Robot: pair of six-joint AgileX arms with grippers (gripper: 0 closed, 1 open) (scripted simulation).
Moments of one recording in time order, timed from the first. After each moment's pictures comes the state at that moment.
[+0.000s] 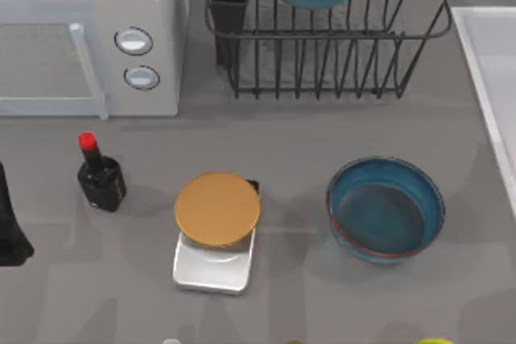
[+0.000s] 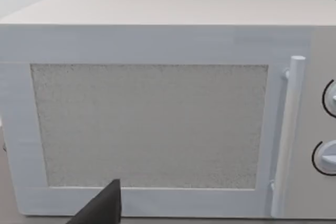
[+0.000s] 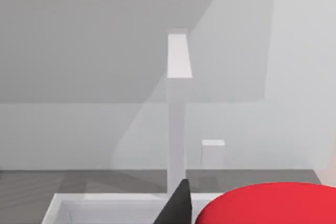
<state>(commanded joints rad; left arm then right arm) 0.00 0.00 0.00 0.00 0.00 0.00 -0.53 1.66 0.58 1.07 -0.50 0.02</state>
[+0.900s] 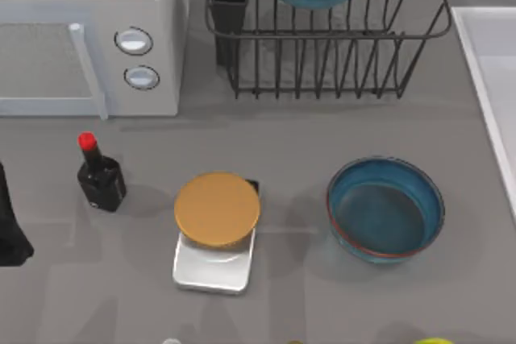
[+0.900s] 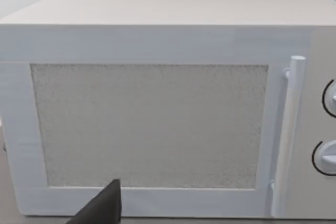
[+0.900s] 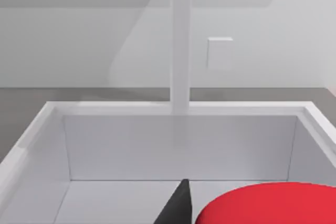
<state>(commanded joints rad) 0.00 0.00 0.00 0.00 0.00 0.00 -0.53 2.22 0.49 1.73 -0.49 0.01</state>
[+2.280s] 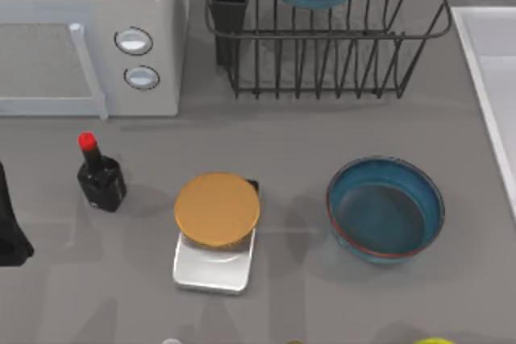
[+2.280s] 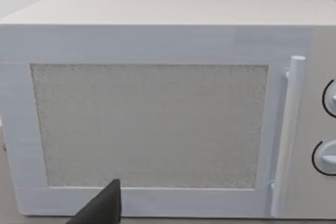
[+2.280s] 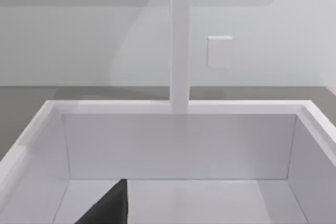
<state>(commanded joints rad) 0.00 0.00 0.00 0.00 0.00 0.00 -0.53 2.22 0.49 1.73 -0.49 0.01</state>
